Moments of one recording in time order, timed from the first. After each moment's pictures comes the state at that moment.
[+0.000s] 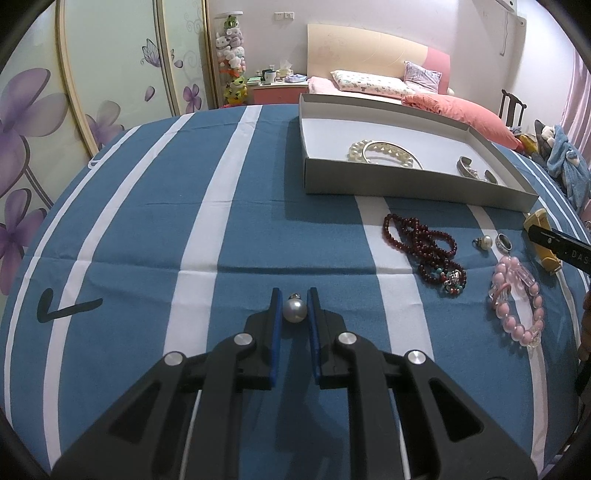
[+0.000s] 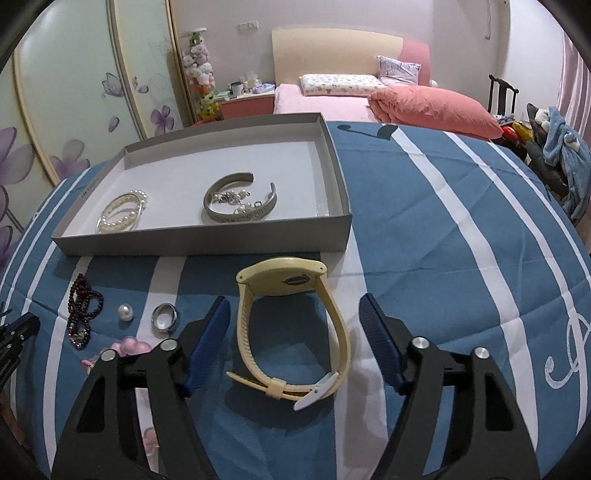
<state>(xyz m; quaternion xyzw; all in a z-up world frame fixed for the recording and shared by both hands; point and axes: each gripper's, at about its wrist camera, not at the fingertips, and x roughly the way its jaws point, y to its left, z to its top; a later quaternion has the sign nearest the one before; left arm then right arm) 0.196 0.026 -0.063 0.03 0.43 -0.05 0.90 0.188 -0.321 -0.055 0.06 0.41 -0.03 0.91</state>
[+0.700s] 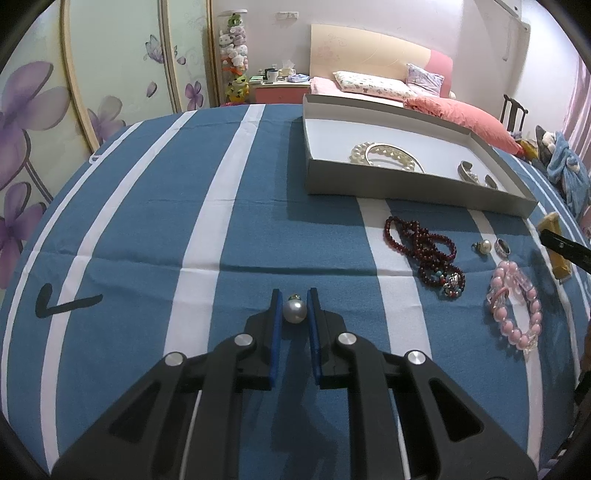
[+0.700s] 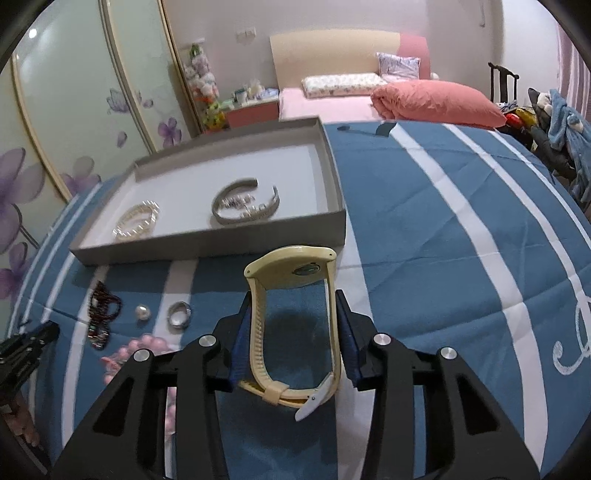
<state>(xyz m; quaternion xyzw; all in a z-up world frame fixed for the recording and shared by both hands) 0.195 0.031 -0.060 0.01 0.43 -0.05 0.90 0.167 -0.330 -0.039 0.11 0.38 -0.01 0.92</state>
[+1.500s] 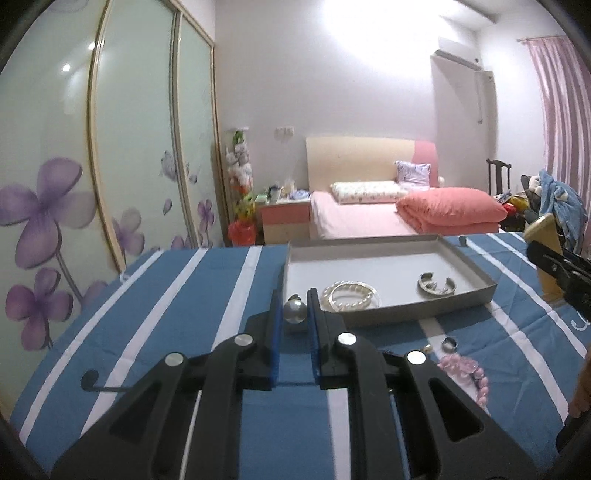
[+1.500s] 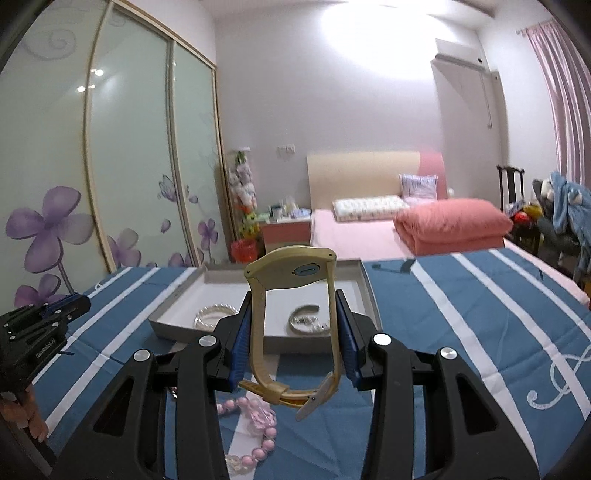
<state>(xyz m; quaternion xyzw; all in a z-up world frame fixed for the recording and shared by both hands) 0.144 -0.014 0.024 0.05 0.20 -0.04 0.98 0.109 -0.285 0.023 0.06 0.14 0.02 0.99</state>
